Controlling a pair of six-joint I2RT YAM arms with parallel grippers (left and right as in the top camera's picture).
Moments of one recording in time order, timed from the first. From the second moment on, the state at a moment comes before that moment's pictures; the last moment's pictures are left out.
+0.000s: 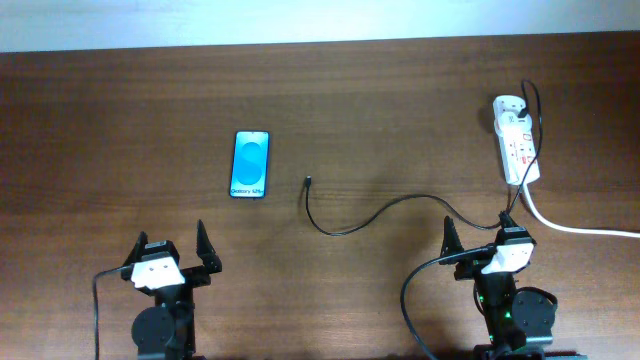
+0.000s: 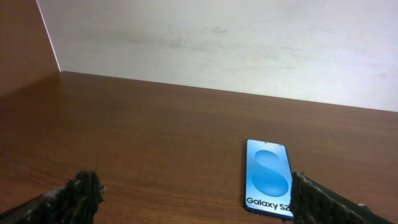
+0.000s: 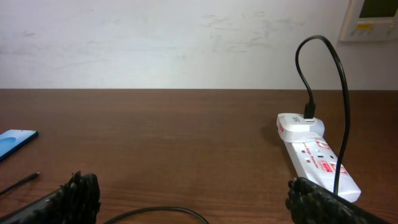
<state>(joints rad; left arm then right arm) 0.03 0.01 0.01 -0.07 -0.12 -0.07 -0.01 0.01 0.01 -0.07 -0.08 0.04</state>
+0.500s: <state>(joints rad) 0.03 0.01 0.01 -0.07 -0.12 -0.07 -0.01 0.01 0.01 -0.07 -0.08 0.04</state>
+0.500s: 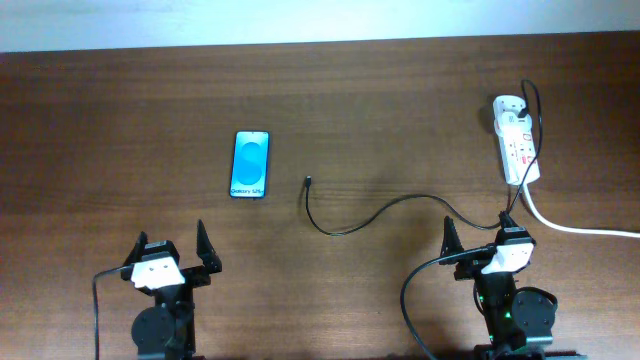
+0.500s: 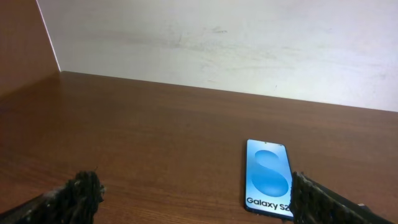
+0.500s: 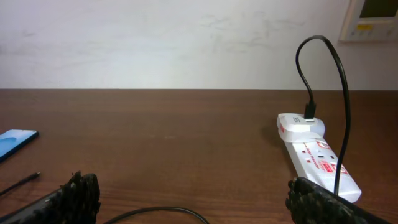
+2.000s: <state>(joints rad) 0.00 1.51 1.48 -0.76 0.23 0.07 -0.01 1.00 0.99 -0.55 -0.30 0.05</state>
